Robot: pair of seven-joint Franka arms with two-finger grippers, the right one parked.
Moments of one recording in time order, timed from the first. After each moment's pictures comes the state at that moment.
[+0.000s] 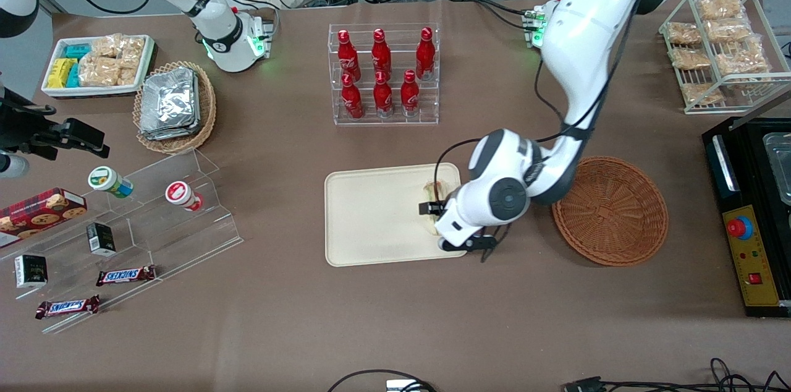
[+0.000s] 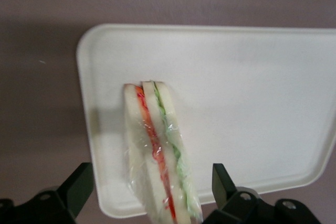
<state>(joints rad) -0.37 0.69 -0.16 -1.41 -0.24 2.02 -0.47</state>
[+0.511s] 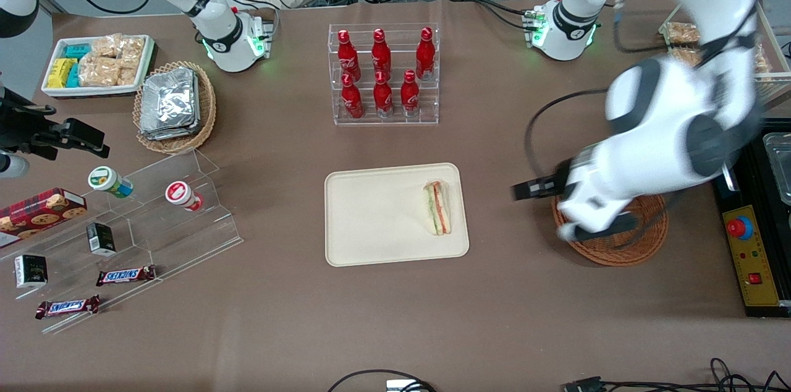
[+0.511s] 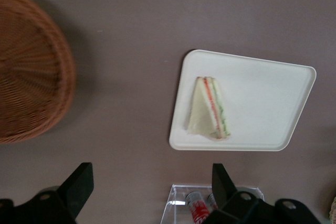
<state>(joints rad) -0.12 0.33 -0.14 -1.40 -0.23 1.61 -0.44</state>
